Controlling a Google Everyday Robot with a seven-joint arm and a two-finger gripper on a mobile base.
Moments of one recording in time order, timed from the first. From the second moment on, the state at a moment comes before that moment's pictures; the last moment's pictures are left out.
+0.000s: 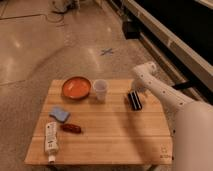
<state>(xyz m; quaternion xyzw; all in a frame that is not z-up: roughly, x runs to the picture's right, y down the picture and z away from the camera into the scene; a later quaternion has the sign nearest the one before) 0.209 0.035 0.958 -0.20 -0.14 -0.60 0.77</state>
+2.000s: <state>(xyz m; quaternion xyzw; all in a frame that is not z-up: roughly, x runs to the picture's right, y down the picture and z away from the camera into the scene) 0.140 -0.063 0.840 0.01 -0.26 -0.54 0.80</state>
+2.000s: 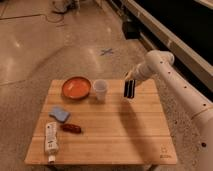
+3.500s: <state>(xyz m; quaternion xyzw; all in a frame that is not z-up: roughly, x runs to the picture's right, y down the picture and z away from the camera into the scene) 0.022 -0.109 0.812 0.21 -0.19 -0.55 0.78</state>
